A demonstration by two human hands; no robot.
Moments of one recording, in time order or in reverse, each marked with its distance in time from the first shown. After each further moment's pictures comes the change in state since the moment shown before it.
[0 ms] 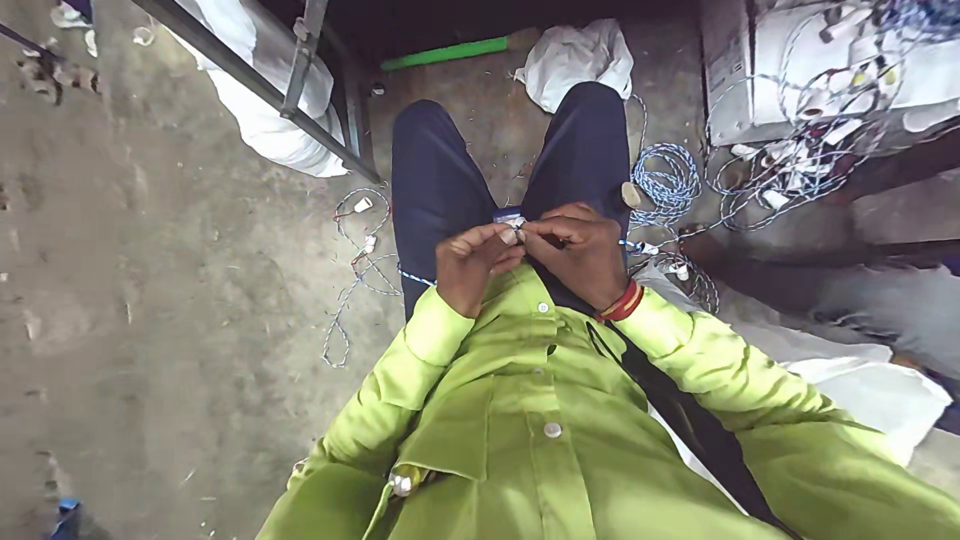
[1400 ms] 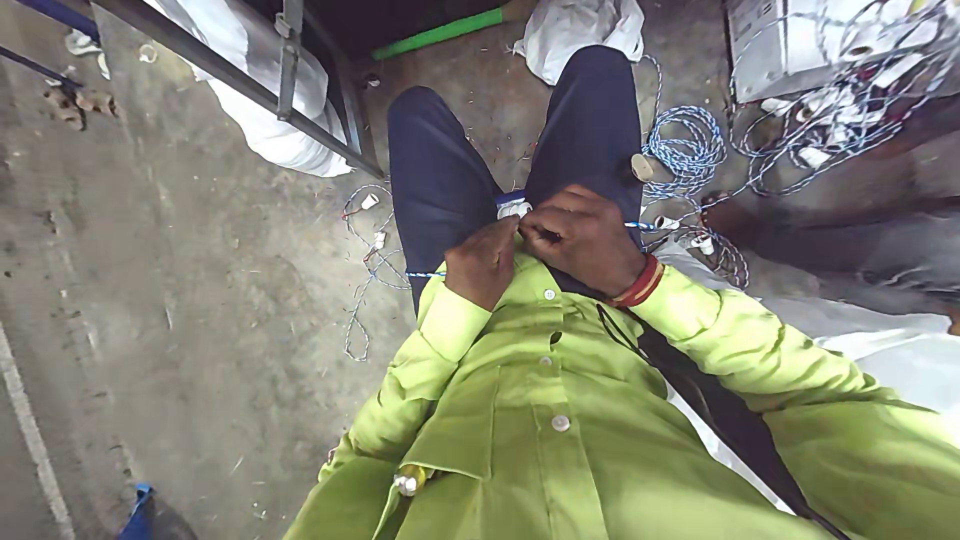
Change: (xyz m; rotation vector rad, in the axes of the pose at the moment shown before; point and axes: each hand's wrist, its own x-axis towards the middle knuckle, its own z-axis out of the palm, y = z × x) left_hand 0.003 -0.025 -0.011 1.000 0.050 0.925; right_hand 0.001 -0.014 -0.008 -0.190 -0.136 -0.256
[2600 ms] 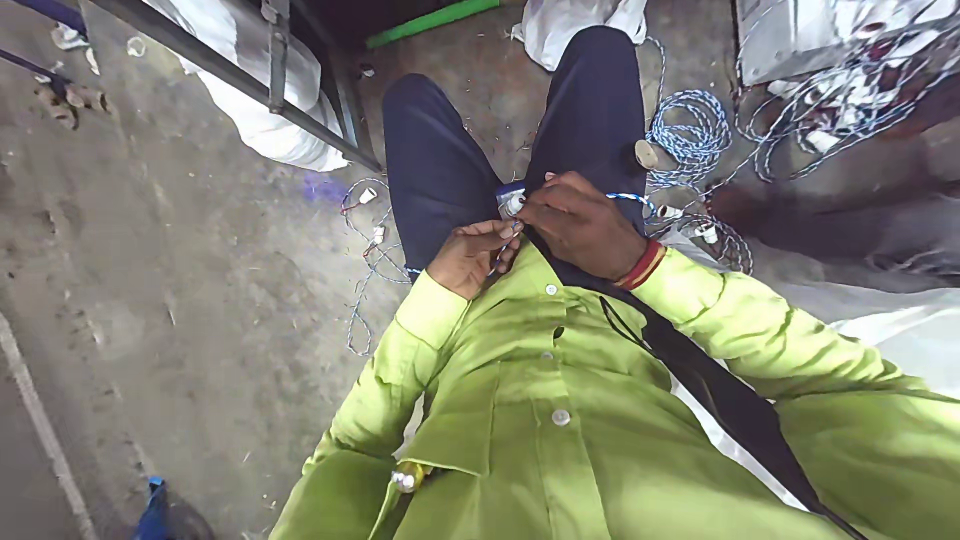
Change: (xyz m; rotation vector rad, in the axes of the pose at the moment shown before) left_hand 0.014 -0.020 -0.017 -1.280 -0.425 -1.081; right_hand -0.004 0.028 0.014 -0.020 0.000 -0.216
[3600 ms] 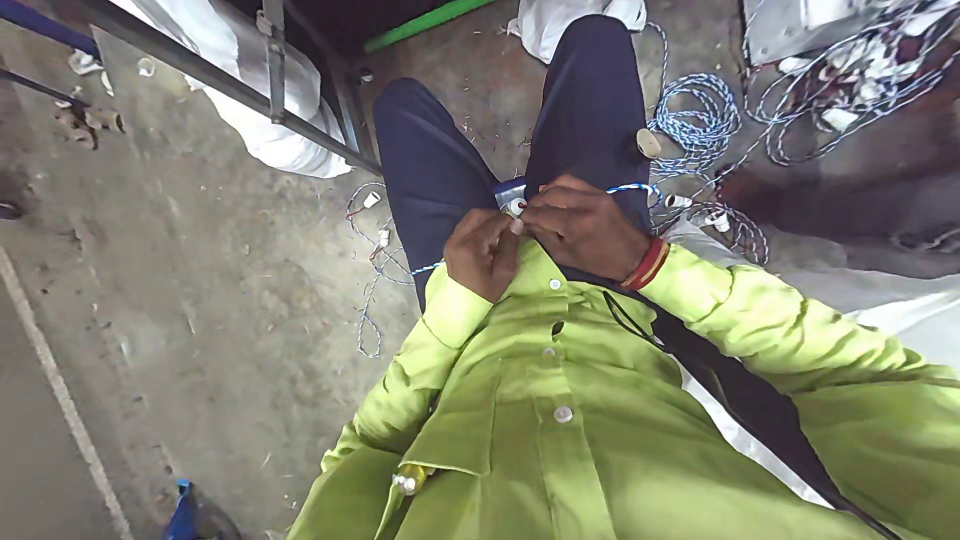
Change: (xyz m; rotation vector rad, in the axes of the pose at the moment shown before) left_hand 0.006 -0.027 0.006 1.108 0.318 1.029; right_hand -0.003 -0.005 0.001 0.102 -0.008 0.069
